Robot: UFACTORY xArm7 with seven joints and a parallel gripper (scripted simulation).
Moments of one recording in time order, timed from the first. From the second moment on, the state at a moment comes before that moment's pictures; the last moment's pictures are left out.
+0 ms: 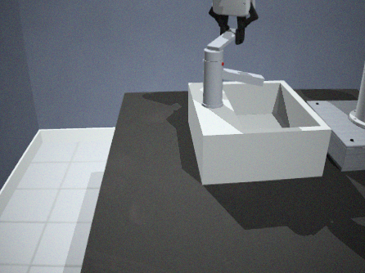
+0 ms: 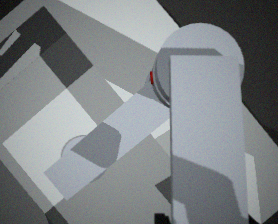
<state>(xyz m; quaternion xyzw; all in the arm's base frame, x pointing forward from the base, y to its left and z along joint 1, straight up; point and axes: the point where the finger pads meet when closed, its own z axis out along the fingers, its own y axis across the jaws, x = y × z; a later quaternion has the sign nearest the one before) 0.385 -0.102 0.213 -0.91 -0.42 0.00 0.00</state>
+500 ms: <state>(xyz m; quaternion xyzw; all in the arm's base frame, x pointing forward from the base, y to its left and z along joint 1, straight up) 0.392 -0.094 0.231 -0.91 -0.42 0.00 0.00</state>
